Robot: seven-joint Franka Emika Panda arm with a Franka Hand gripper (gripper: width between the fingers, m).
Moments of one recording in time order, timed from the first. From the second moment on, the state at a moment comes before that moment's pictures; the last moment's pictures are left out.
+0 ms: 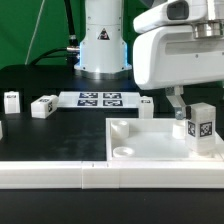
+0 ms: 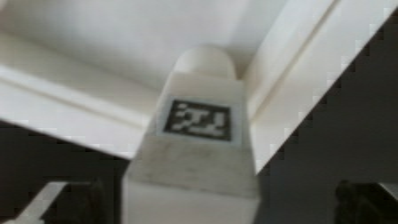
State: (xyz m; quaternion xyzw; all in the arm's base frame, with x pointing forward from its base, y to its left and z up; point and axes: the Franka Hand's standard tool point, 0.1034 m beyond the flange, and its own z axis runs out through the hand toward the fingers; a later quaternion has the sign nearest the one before) arm 0.627 0.123 0.087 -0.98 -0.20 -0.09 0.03
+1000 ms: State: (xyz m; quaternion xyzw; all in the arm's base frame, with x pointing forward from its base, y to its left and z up) arm 0.643 0.122 0.083 -0.98 -0.20 0.00 0.03
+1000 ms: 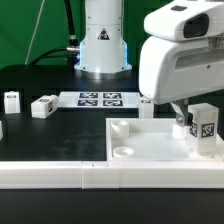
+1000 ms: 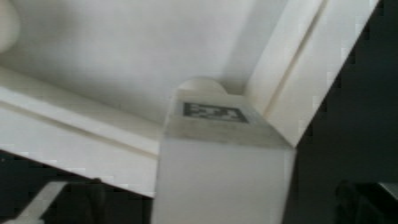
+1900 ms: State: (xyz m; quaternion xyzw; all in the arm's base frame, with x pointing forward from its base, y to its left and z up) arm 0.640 0.125 0.081 -0.99 -0.16 0.00 0.03
